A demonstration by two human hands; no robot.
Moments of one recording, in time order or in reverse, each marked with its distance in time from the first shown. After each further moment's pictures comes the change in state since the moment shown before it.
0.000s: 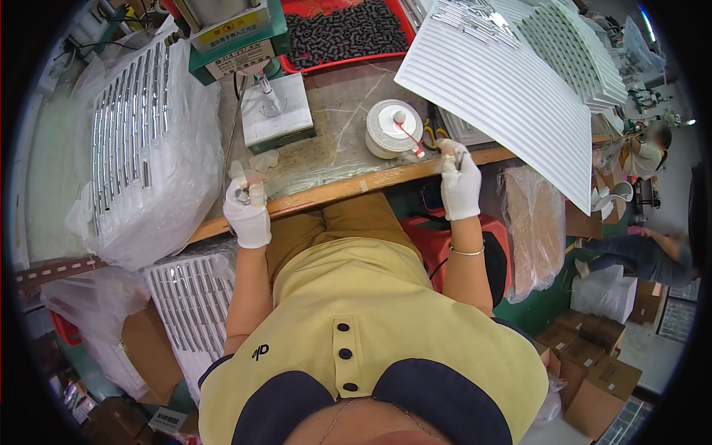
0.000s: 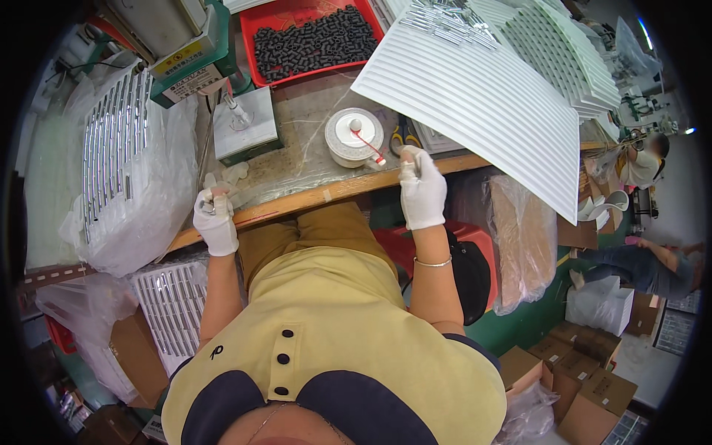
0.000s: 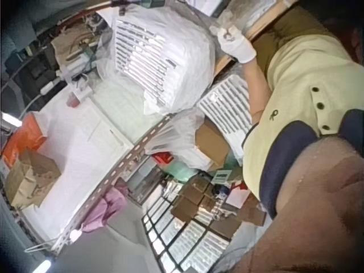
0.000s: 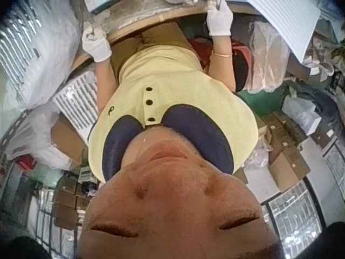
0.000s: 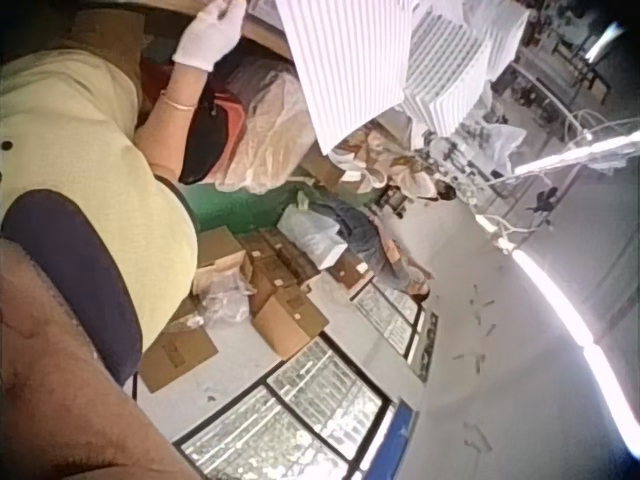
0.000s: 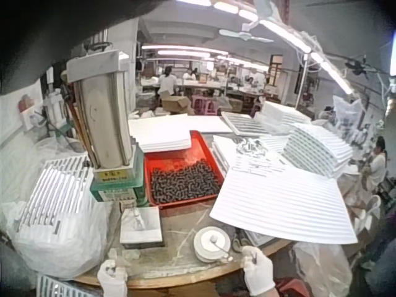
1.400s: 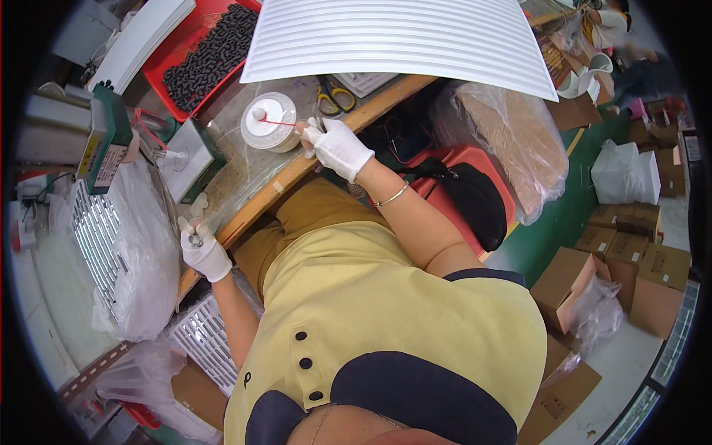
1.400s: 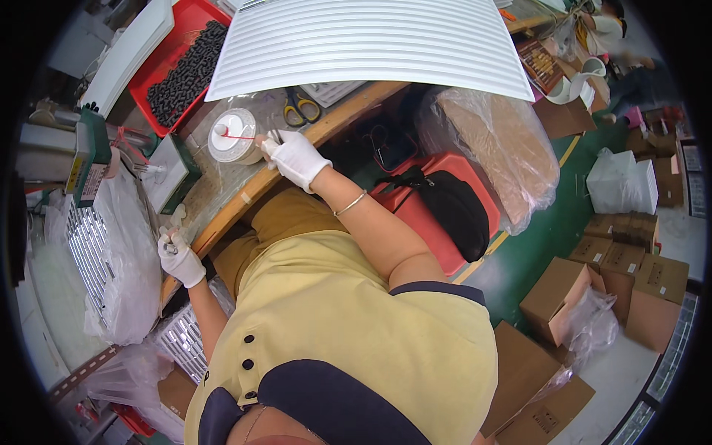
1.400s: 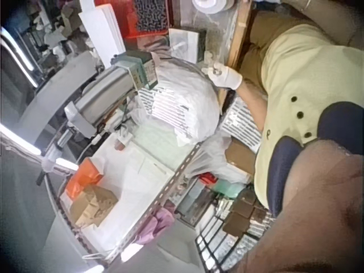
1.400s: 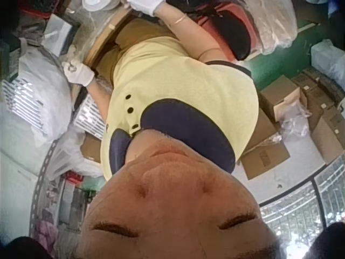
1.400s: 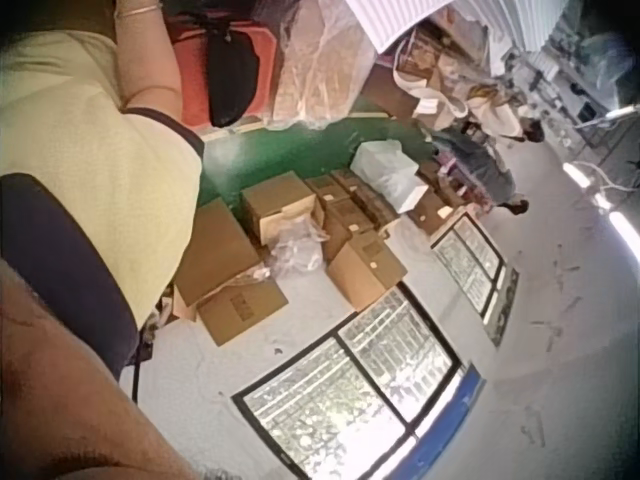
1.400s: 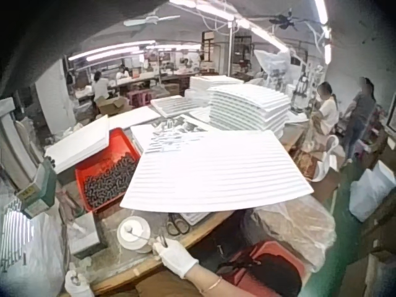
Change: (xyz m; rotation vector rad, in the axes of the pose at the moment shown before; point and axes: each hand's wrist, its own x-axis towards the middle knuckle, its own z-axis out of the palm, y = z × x) left_hand 0.004 -0.022 0.004 0.451 -0.014 0.266; right_hand 0.006 0.009 0.011 0.519 -0.423 0.442
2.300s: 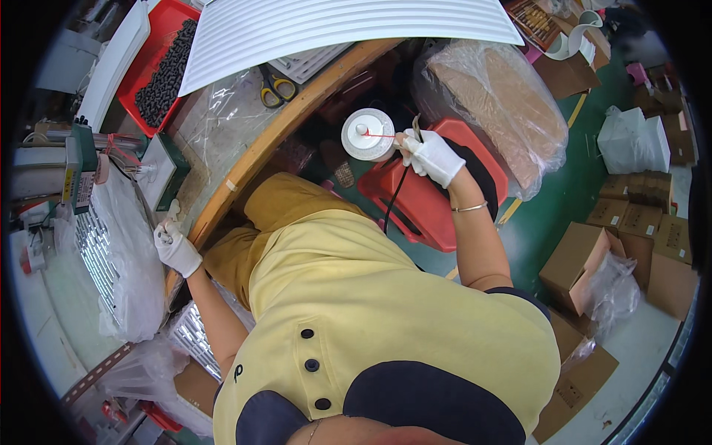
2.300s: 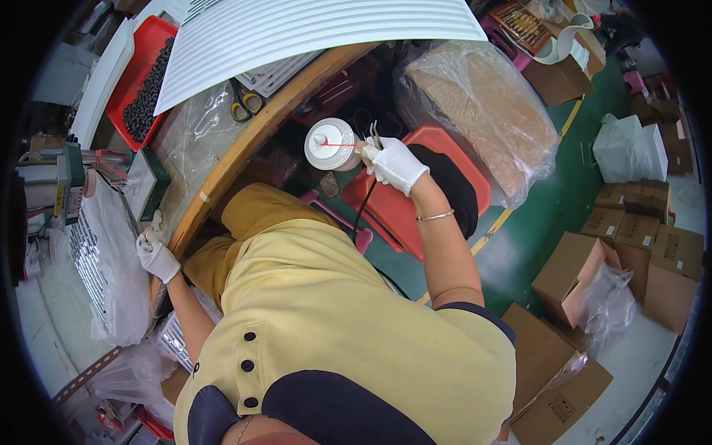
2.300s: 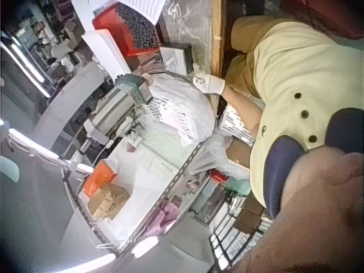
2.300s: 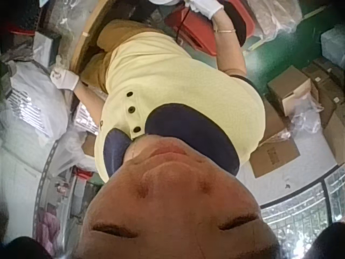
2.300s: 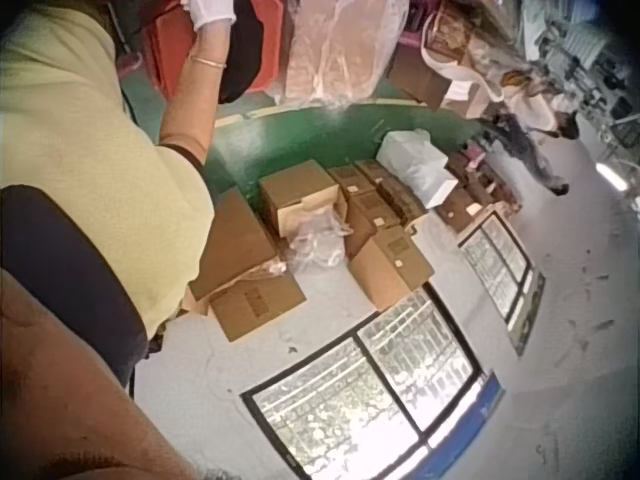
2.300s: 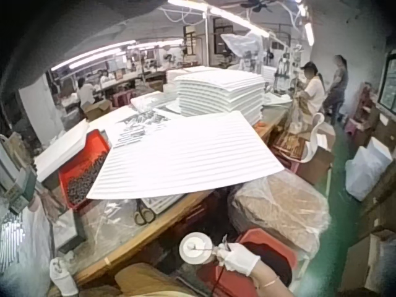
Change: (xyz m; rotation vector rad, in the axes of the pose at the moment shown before) left_hand 0.006 0.030 0.008 0.214 -0.013 0.038; right_hand -0.132 0.050 -0.188 -0.074 0.203 0.244
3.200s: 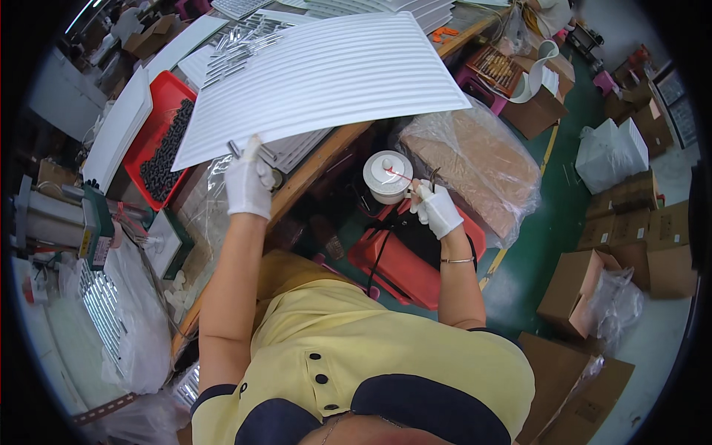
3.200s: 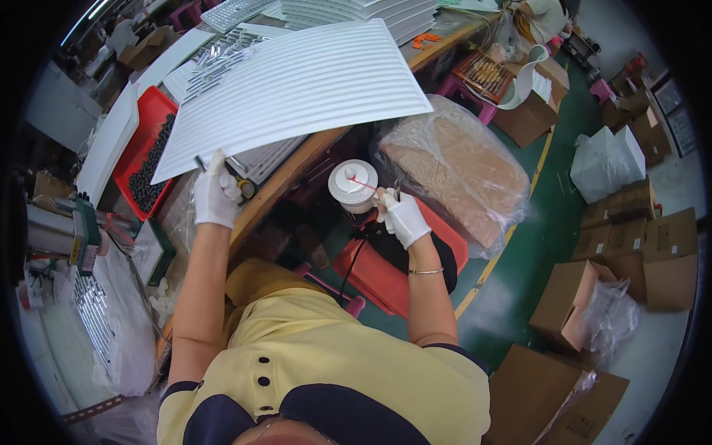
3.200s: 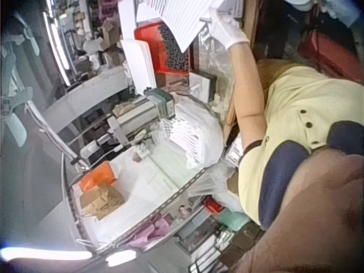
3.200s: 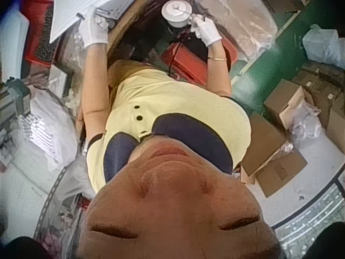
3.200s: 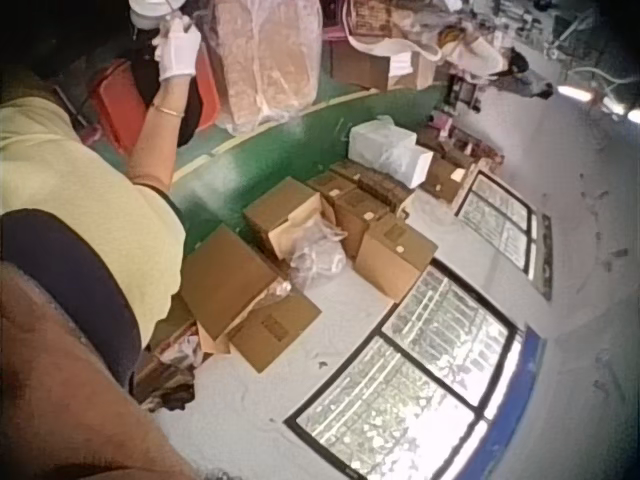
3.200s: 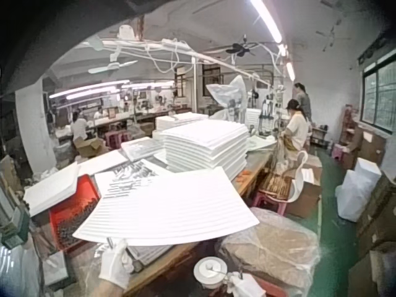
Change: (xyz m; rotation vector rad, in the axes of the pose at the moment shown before) left_hand 0.018 0.285 0.154 -1.048 -0.665 -0.649; right_hand -0.007 -0.010 -0.049 0.162 0.344 -0.174
